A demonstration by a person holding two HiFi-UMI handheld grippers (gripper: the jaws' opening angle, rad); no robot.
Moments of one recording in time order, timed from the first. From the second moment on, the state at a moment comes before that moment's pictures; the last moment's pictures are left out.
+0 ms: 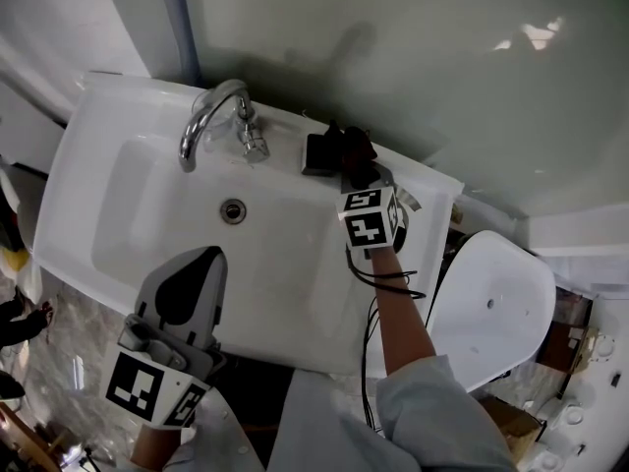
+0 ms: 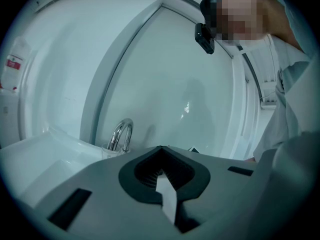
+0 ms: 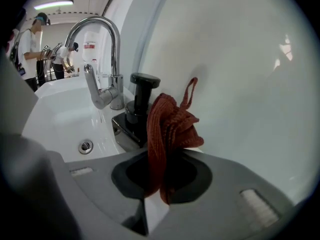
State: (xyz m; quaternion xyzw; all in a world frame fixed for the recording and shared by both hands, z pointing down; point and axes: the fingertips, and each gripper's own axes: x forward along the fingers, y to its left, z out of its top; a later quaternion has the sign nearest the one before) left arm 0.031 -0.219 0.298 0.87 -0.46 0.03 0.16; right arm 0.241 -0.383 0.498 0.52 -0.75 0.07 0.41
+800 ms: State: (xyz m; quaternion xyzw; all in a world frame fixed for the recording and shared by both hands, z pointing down) left arm 0.028 -0.214 0.300 0.88 -0.45 0.03 0.17; right arm 0.222 -0.345 0.505 0.57 -0.74 0.15 0.33
